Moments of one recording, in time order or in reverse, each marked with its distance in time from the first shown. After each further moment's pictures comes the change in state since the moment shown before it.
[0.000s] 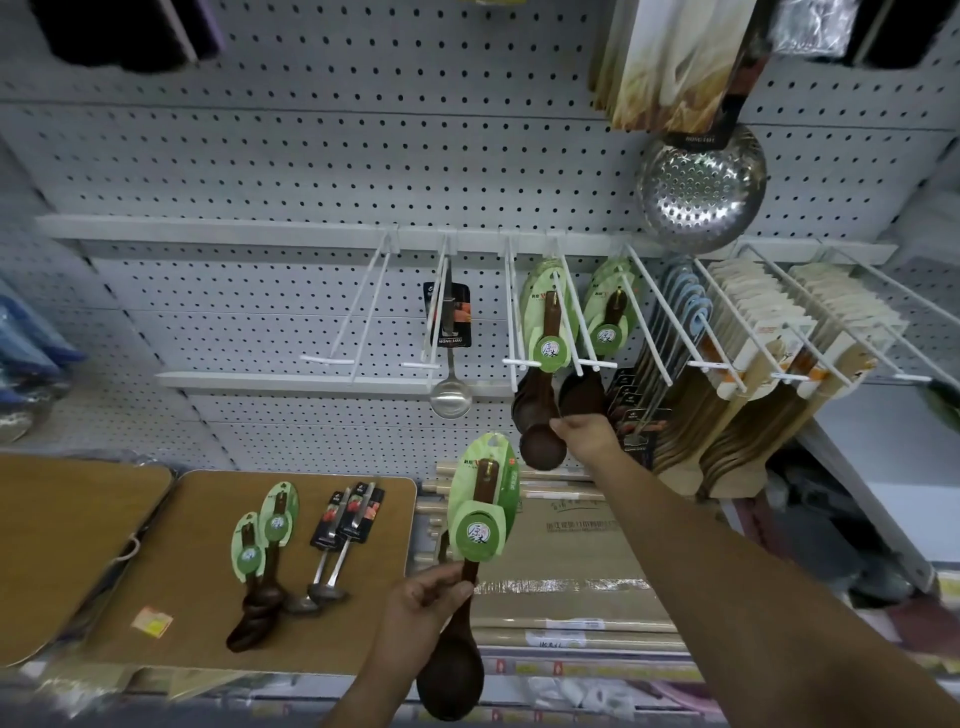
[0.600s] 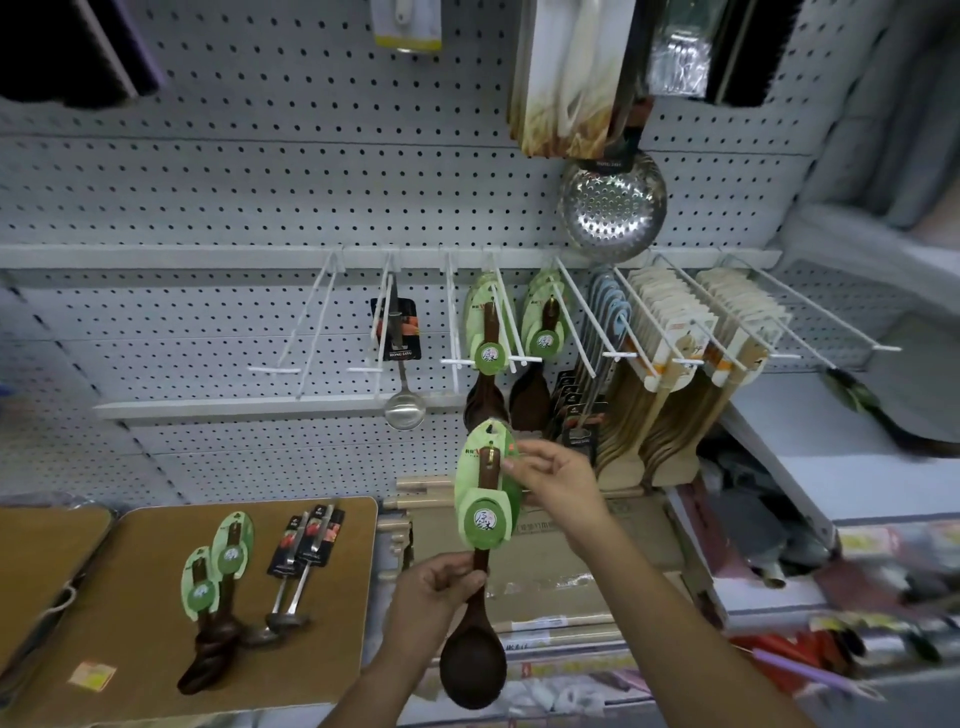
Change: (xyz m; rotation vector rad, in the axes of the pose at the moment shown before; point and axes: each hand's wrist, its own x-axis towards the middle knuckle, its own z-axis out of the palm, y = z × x) left_hand -0.004 0.017 0.056 -0.064 -0.068 -0.004; right_hand -0.158 -0.013 -0.029 0.536 -0.102 -0.160
